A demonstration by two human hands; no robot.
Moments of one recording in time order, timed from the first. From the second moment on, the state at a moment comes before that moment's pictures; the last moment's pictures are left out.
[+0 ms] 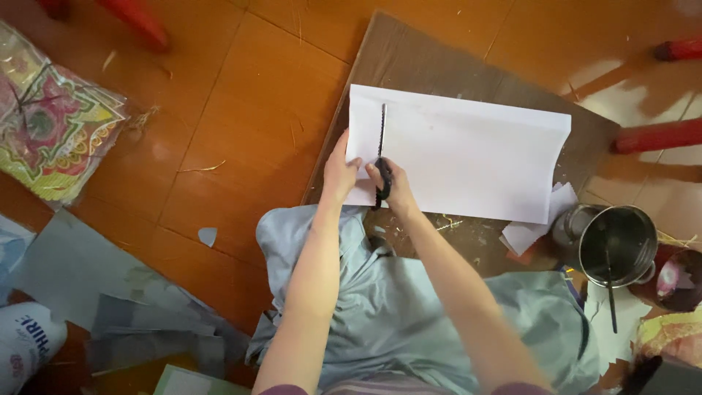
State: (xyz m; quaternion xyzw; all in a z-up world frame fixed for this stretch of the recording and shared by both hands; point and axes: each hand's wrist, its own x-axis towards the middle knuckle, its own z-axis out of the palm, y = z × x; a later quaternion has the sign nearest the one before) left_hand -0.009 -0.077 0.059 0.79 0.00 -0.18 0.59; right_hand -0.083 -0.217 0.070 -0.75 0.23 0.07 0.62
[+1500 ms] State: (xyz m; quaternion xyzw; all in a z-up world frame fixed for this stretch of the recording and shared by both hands) left_hand -0.049 -0.098 -0.001 0.87 -0.08 -0.27 0.41; right_hand -0.261 -0.247 0.178 -0.50 0.33 0.30 0.74
